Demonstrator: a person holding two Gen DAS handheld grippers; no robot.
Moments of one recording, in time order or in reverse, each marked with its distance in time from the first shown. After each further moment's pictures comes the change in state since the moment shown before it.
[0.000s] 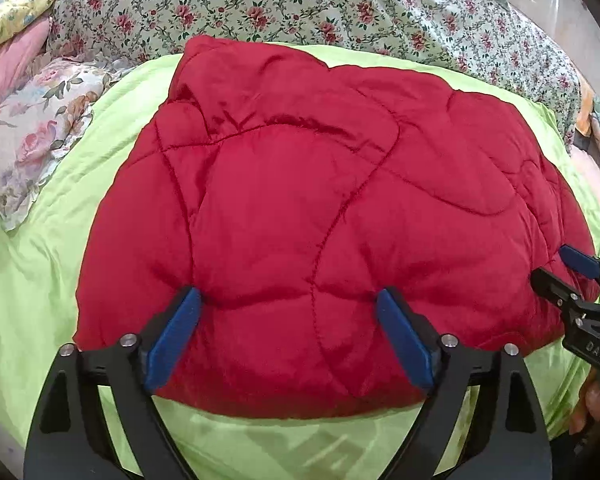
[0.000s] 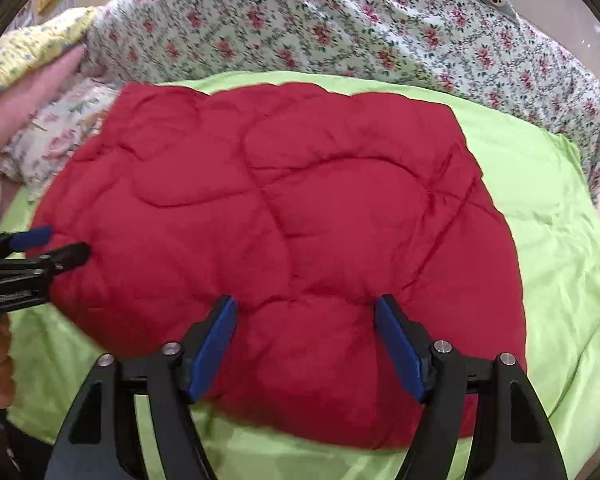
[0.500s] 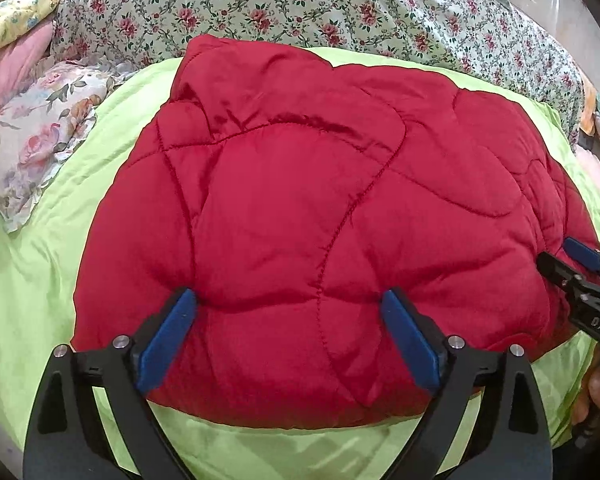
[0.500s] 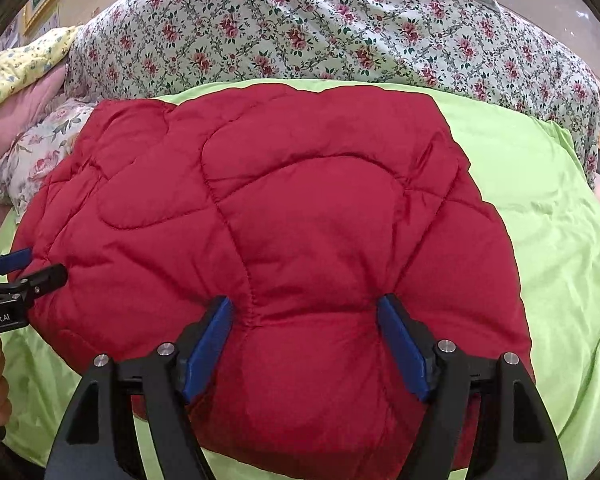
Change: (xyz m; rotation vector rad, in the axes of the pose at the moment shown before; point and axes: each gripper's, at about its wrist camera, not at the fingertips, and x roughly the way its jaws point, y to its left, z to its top) left arm 0.004 0.000 -0.002 0.009 -0.021 0.023; right arm 0.010 -0.017 -0.008 0.066 -0.051 -0.001
